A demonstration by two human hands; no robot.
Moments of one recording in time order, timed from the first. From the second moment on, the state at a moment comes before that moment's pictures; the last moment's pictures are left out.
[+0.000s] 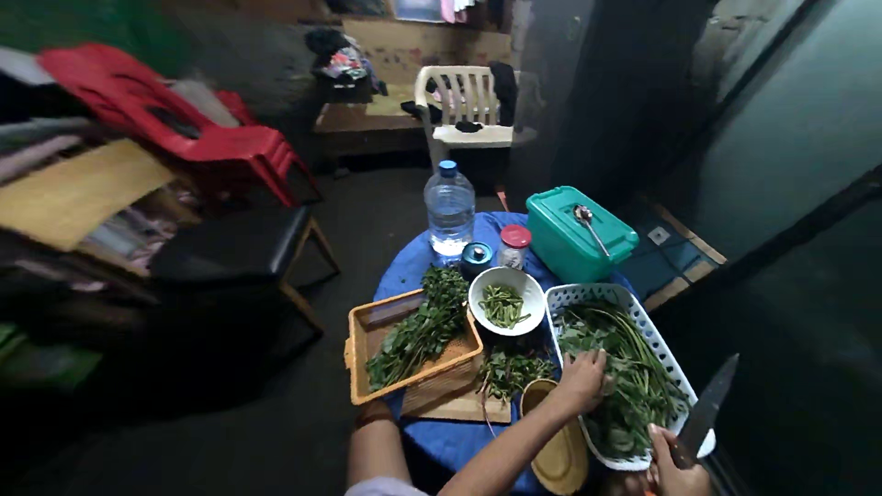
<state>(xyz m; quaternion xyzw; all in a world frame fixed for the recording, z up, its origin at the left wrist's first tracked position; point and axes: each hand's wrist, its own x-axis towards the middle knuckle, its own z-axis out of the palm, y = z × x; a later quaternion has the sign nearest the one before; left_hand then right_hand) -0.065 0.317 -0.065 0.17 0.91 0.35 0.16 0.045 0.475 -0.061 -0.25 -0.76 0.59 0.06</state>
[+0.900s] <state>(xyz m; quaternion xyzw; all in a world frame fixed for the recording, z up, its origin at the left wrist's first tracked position) 0.011 -0.024 -0.109 -0.38 0.87 0.30 0.11 0.010 0.338 -0.057 0.00 -0.83 0.54 -0.16</state>
